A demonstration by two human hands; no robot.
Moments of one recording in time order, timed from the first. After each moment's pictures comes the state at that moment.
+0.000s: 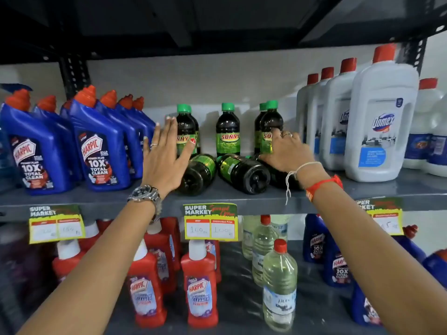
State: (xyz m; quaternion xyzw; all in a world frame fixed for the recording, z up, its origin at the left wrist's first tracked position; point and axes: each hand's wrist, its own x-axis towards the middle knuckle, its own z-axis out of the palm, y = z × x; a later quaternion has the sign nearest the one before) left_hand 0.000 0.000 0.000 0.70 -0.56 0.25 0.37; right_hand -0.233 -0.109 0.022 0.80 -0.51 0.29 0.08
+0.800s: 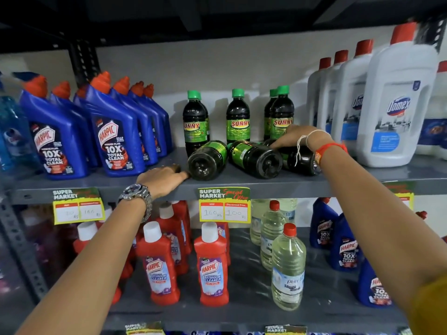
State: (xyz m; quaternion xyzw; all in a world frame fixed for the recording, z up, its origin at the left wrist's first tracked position) left_hand 0.042 0.032 -0.032 0.80 -0.59 0.07 0.09; right_hand -0.231 -0.124 0.041 0.81 -0.56 0.13 -0.10
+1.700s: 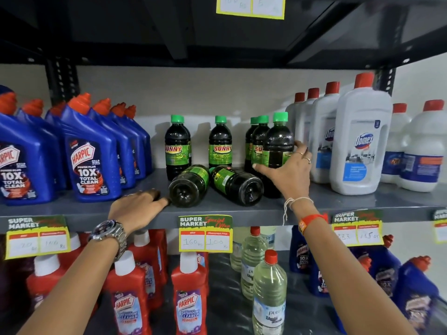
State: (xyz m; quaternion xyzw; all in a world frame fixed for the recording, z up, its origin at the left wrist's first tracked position) left_hand 0.051 0.026 -0.045 0.76 -0.62 0.19 0.05; right_hand -0.238 -0.112 -0.011 0.63 -0.49 0.60 -0.06
